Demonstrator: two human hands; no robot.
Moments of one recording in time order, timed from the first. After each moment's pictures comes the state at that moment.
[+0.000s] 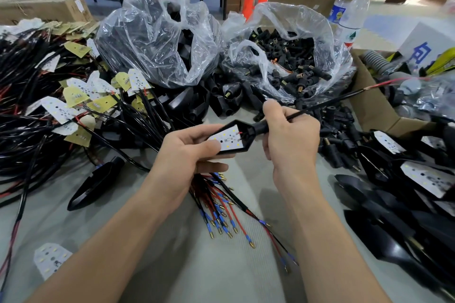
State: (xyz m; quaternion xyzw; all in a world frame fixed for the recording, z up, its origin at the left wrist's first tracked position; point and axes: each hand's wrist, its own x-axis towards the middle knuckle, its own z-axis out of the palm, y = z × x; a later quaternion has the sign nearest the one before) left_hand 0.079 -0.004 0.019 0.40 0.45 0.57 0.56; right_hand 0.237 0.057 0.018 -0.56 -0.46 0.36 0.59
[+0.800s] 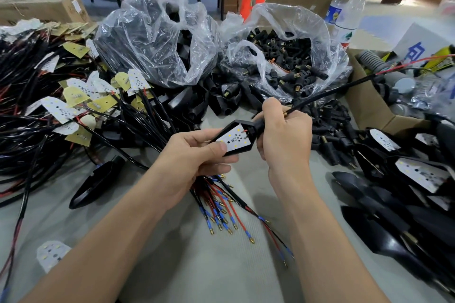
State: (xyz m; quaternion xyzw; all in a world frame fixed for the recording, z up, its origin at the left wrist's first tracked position) left_hand 0.075 -0.005 0.019 0.39 0.44 0.52 0.62; right_hand 0.230 0.047 0.026 -0.55 -0.47 0.36 0.59
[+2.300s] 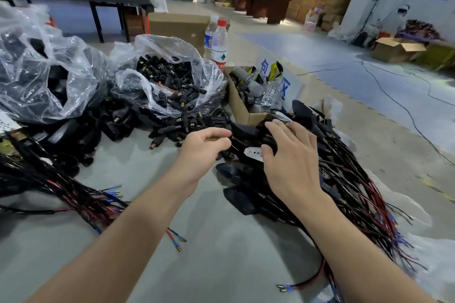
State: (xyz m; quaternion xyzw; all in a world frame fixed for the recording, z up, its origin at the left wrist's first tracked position) left_hand 0.263 0.019 0.043 0.55 0.47 0.40 0.56; right_hand 0.445 -0.048 0.042 -0.70 -0.63 -0.19 0.28
